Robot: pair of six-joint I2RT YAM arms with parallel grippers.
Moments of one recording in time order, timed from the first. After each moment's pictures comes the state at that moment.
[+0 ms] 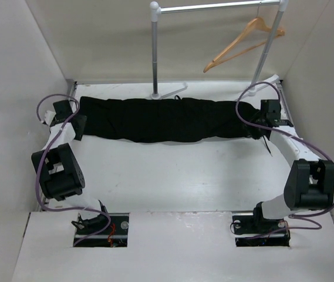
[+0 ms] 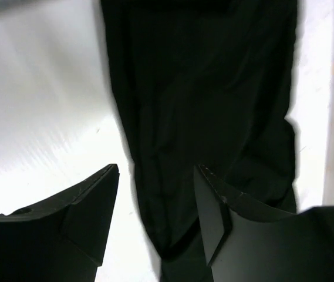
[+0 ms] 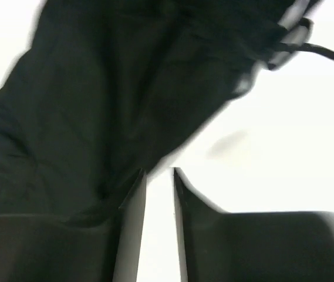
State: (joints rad) left arm 0.31 1.63 1.14 -0.36 -0.14 -1.00; right arm -0.02 1.47 1.06 -0.44 0.07 0.84
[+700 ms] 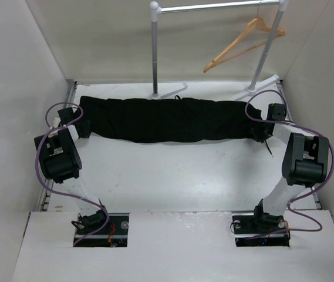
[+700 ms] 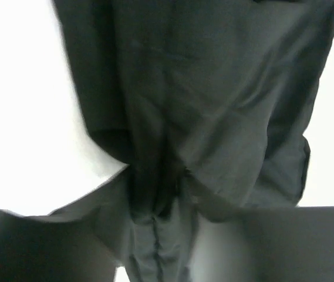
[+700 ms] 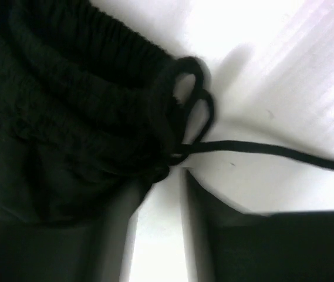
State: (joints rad) left arm 0.35 1.86 1.05 -0.02 0.07 -1.10; right arm -0.20 1.75 1.04 -0.31 0.01 0.87
